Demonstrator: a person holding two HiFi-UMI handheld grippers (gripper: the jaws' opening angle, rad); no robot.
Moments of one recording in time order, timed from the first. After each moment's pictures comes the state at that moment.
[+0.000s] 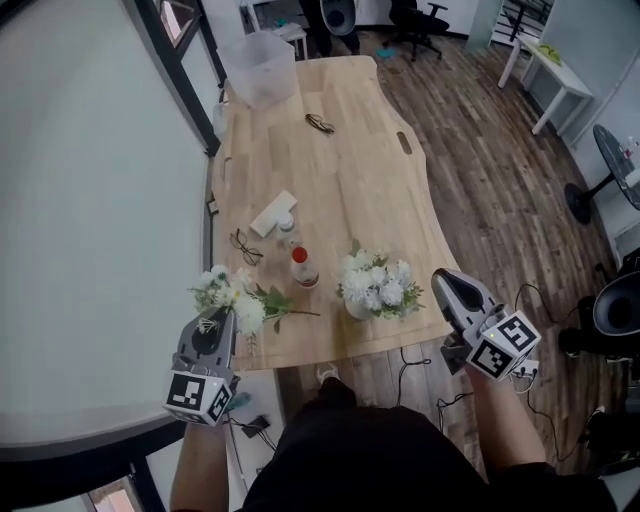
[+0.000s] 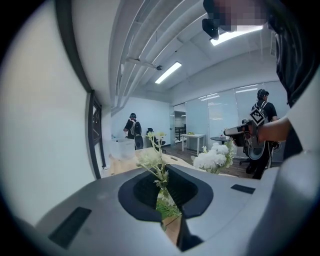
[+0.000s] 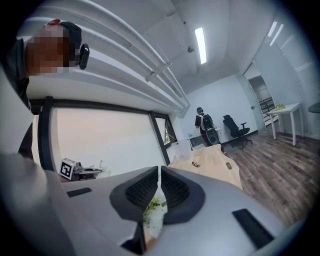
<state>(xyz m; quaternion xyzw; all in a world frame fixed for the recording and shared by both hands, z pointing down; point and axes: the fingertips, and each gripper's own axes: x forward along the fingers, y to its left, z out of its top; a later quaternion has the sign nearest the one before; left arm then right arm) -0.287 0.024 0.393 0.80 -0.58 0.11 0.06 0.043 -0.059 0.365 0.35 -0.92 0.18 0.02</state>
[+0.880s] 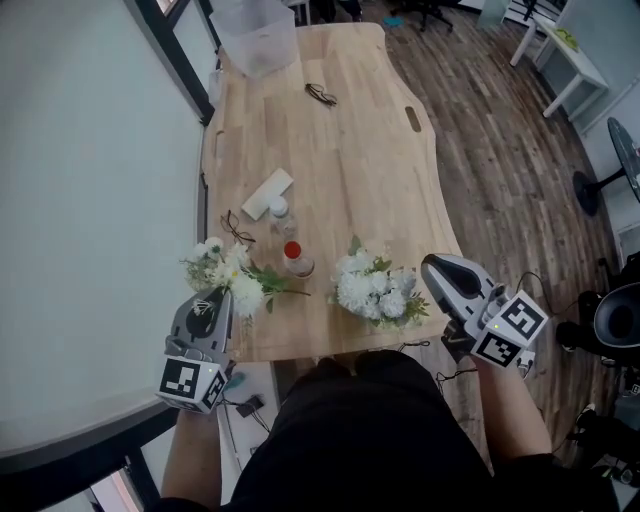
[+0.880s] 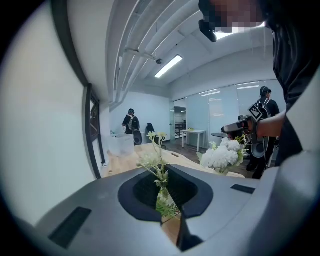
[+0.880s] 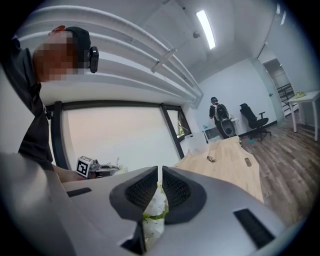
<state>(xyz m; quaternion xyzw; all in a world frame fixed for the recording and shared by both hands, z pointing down) -0.280 -0.024 0.416 0.80 -0.58 0.13 0.08 0.012 -0.096 0.378 0.25 -0.95 0.19 0.05</state>
